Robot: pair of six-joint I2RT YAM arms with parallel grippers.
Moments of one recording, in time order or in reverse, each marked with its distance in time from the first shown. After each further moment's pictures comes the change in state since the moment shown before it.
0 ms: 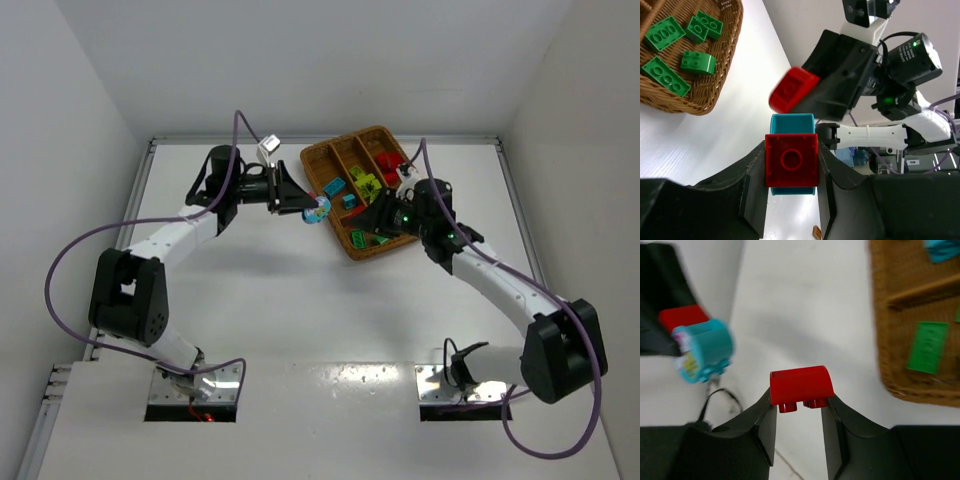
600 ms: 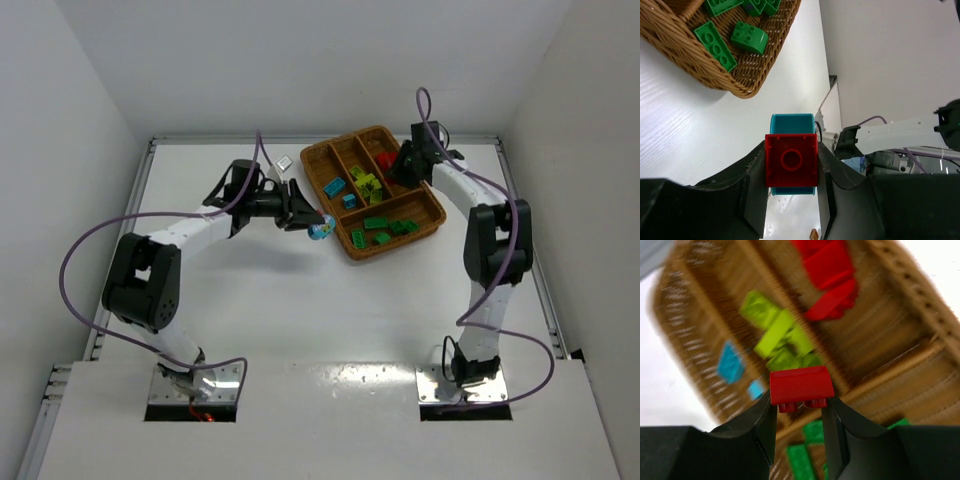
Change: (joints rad) left arm -0.059 0.103 -0.015 -0.136 -0.150 0.068; right arm -0.229 0.687 0.730 -0.413 0.396 -0.106
